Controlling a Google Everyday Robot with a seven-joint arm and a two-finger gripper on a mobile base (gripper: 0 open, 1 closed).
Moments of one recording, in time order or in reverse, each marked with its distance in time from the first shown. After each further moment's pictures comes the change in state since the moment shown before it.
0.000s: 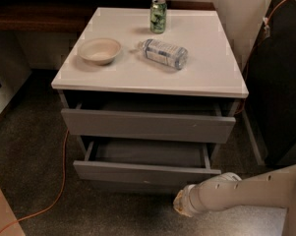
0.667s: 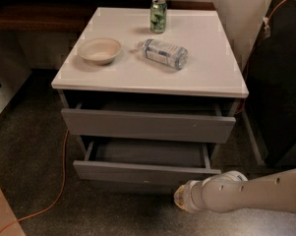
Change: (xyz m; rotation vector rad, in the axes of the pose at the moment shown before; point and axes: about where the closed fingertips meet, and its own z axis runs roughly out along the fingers) arm -0.011 -0.013 -0.028 0.081 -0.008 -0.012
